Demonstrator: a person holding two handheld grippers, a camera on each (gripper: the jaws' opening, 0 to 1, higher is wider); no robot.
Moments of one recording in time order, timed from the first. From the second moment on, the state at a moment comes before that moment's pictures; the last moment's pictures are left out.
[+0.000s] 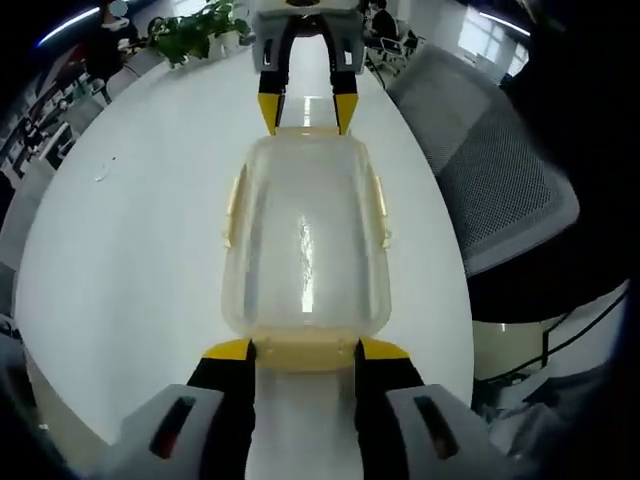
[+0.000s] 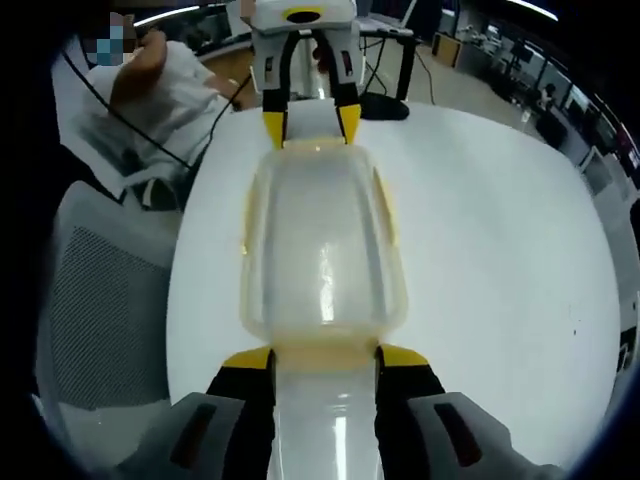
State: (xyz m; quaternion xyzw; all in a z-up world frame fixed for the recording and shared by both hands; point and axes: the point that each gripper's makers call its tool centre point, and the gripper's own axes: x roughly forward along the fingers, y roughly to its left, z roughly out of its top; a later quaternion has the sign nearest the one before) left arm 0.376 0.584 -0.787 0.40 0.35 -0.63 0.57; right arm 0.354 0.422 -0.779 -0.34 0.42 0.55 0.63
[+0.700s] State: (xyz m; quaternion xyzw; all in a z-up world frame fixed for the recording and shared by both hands) left arm 0.385 0.582 -0.770 0.41 0.34 -0.63 0.57; right arm 0.359 0.420 -0.764 -0.34 0.41 0.54 0.65
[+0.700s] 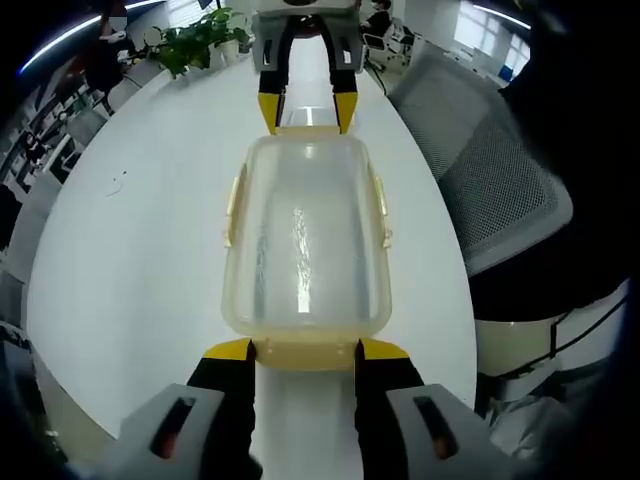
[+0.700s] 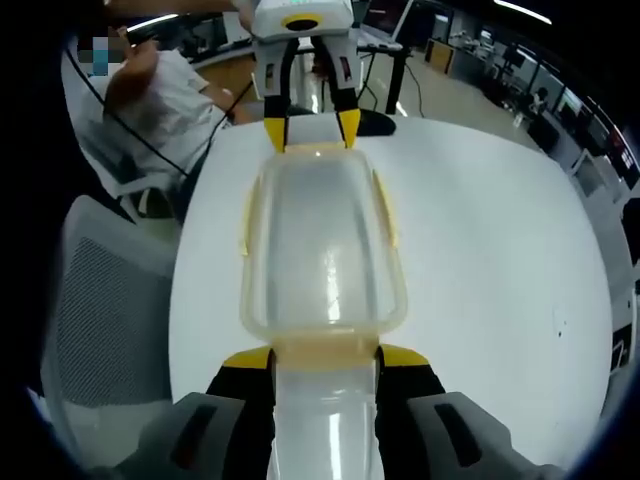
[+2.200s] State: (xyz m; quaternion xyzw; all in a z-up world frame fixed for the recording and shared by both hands) left arm 0.370 0.502 -0.760 0.41 0.34 -0.63 0.57; right arm 0.348 0.340 -0.757 -0.36 0.42 0.54 0.64
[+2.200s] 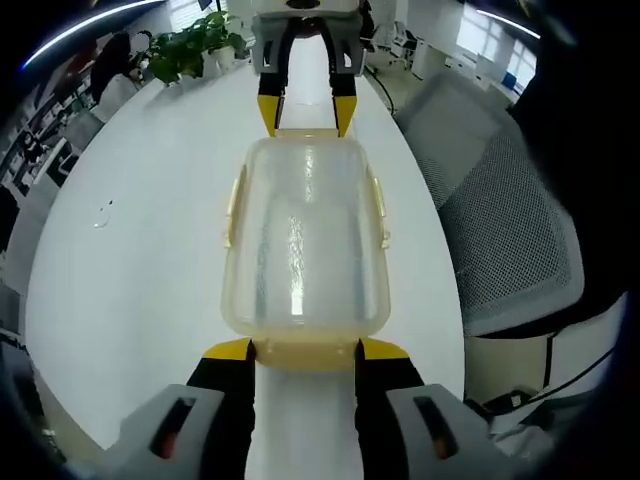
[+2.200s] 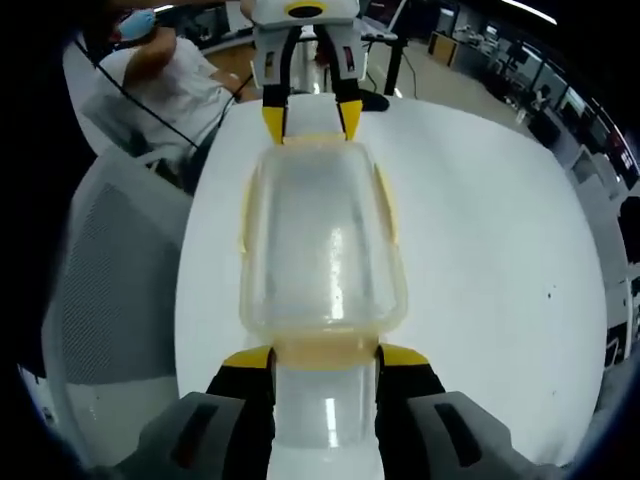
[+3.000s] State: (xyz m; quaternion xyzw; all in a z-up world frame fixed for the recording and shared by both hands) left arm 0.367 0.455 -0.764 0.41 0.35 -0.63 0.56; right arm 0.340 0.294 -0.762 -0.35 0.43 0.53 0.64
